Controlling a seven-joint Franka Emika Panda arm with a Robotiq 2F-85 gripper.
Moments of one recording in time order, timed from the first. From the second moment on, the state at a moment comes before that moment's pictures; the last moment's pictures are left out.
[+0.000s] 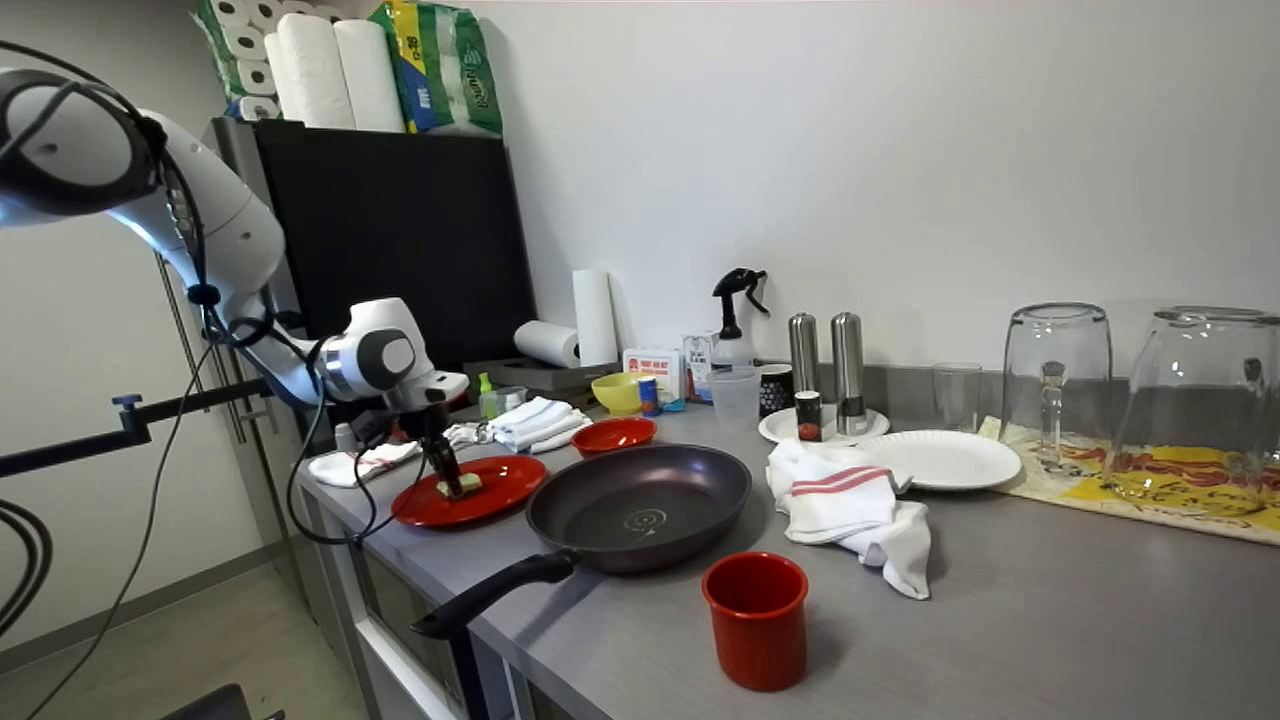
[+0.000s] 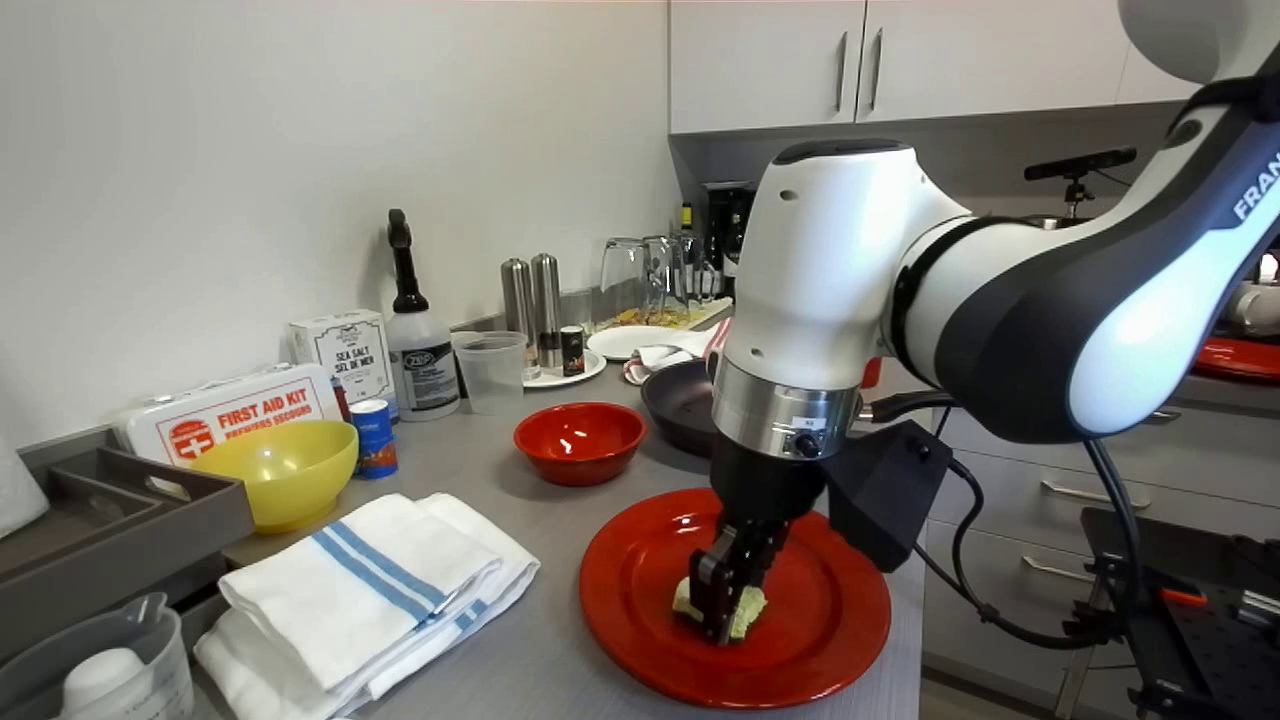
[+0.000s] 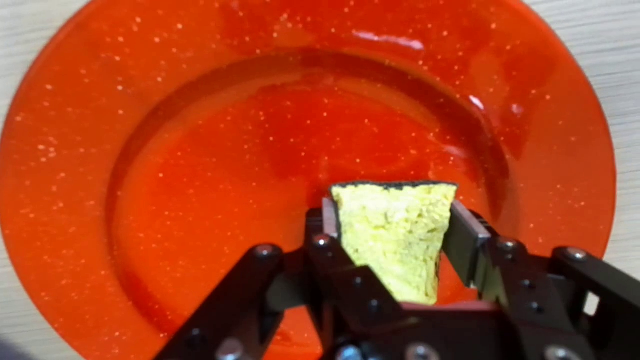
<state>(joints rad) 0.35 0.31 0.13 -2.15 -0.26 2.60 0.83</state>
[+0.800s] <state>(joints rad) 0.34 0.28 0.09 -2.19 -0.26 2.59 0.83</state>
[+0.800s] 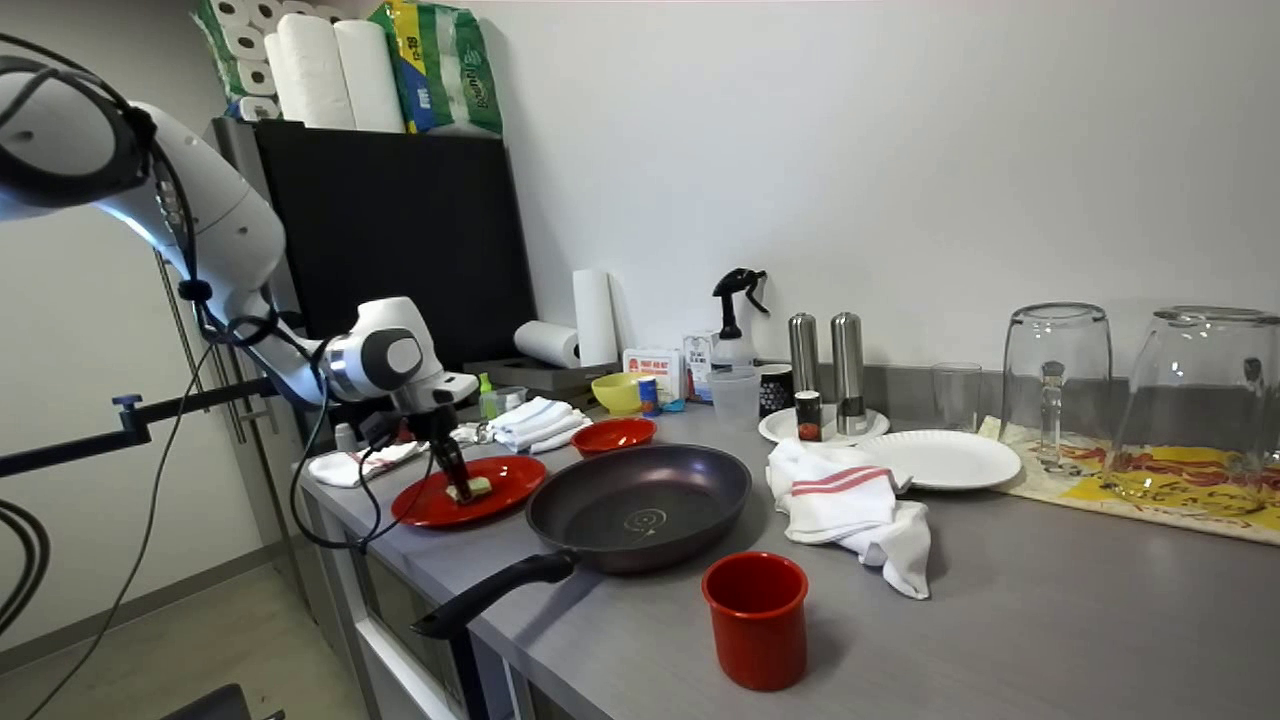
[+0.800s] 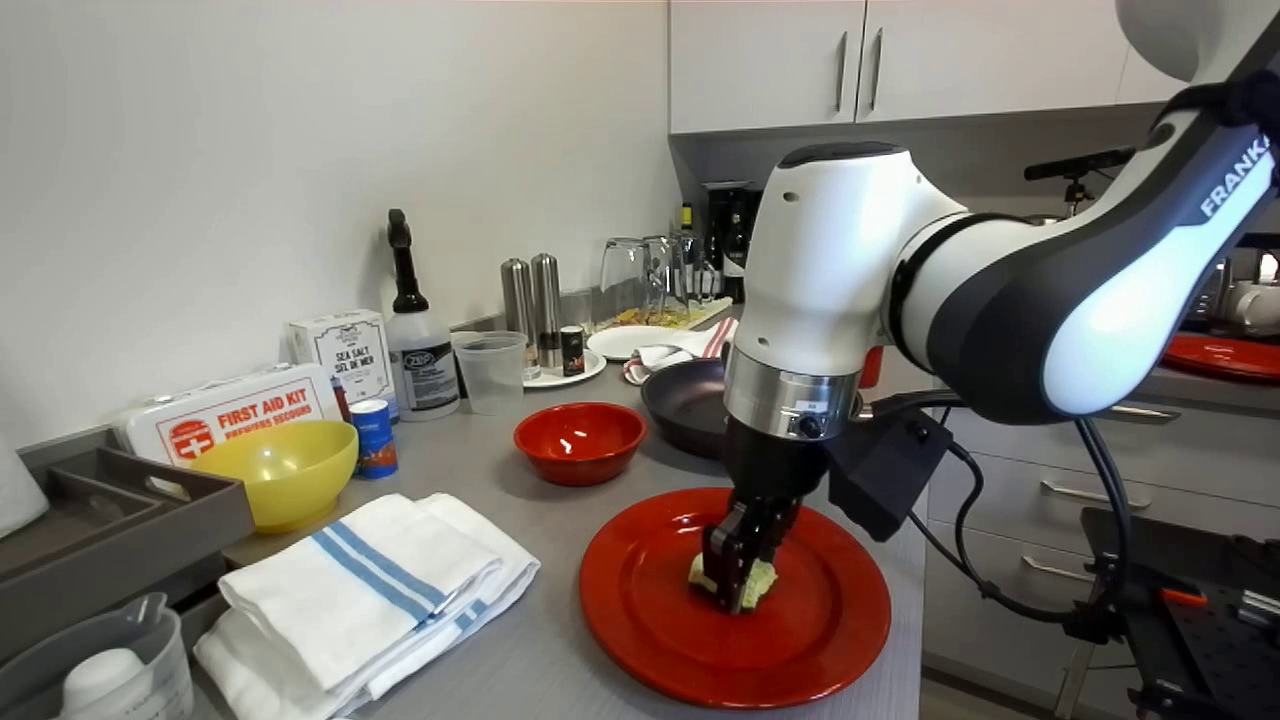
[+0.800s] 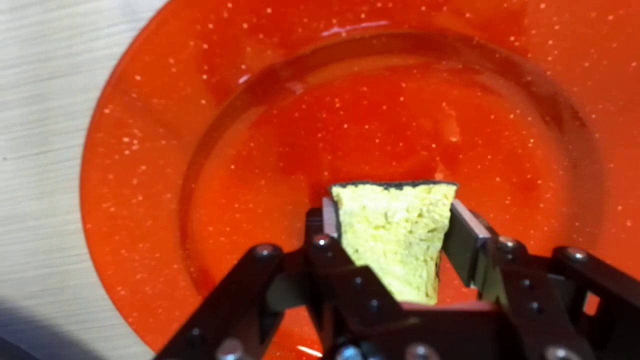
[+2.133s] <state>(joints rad) 0.30 0.25 0.05 -2.23 -0.26 2.58 0.83</state>
